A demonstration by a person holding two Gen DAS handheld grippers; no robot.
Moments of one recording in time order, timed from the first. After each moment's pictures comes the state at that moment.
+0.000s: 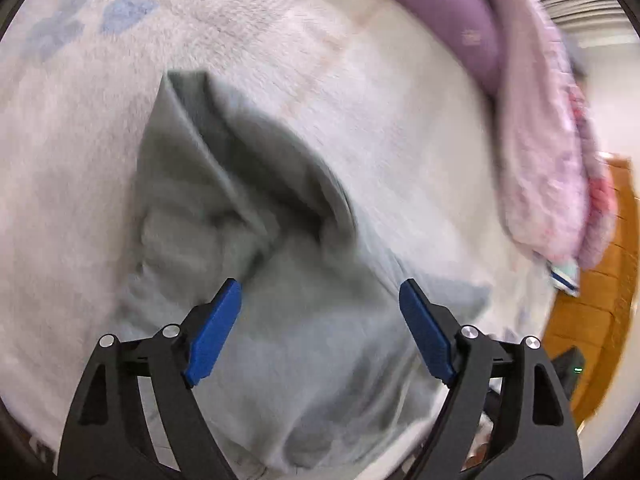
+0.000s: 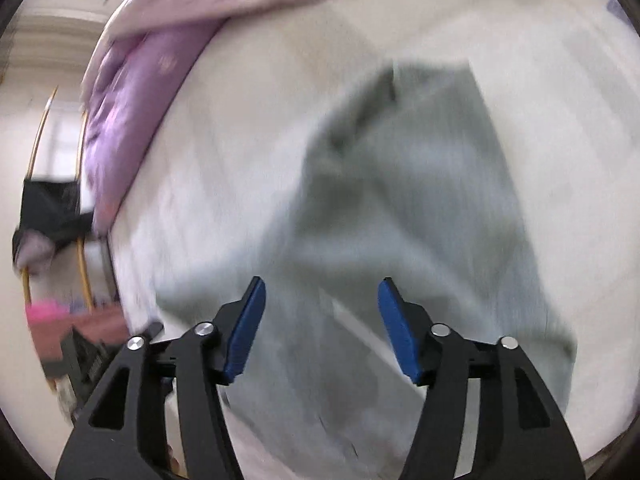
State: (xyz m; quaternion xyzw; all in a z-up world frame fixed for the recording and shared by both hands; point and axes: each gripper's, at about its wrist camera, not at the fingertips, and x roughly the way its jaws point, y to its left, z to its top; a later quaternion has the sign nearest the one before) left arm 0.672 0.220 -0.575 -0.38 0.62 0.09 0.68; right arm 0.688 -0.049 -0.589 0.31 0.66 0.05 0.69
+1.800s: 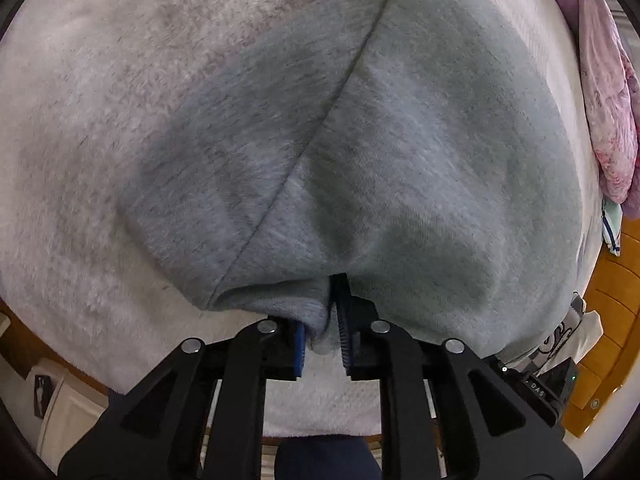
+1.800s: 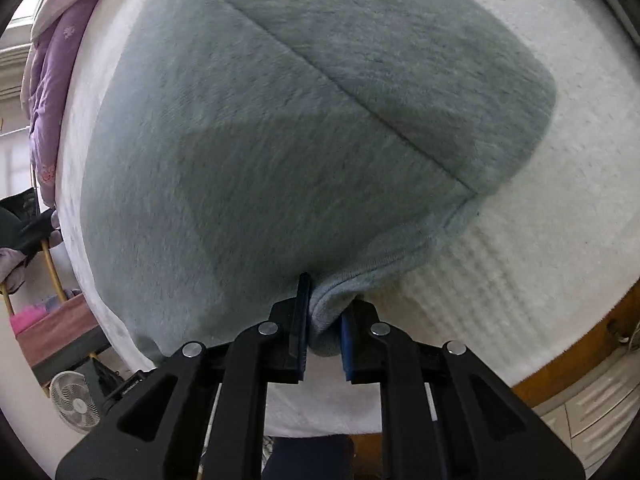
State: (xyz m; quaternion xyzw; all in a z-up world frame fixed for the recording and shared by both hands) left arm 0.346 0.186 -0.643 -0.38 0.69 0.12 0.61; right arm 0.411 -0.122 -0.660 0.35 0.73 0.00 0.59
